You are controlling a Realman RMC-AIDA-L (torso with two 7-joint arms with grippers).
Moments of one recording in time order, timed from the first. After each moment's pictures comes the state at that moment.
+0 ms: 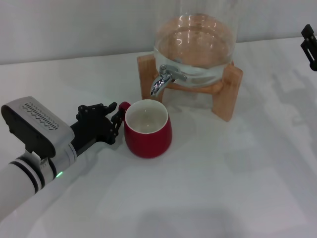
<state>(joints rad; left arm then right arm) -0.66 -2.09 2.39 0.23 -0.27 0.78 -0.26 0.45 2.01 0.18 0.05 -1.55 -1.46 0.29</state>
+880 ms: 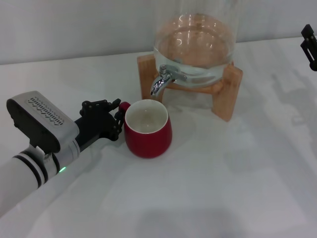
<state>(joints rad) -0.68 -2.08 2.39 0.24 -0.27 0.76 -0.25 0.45 2.01 0.18 0.05 -1.55 -1.46 0.29</state>
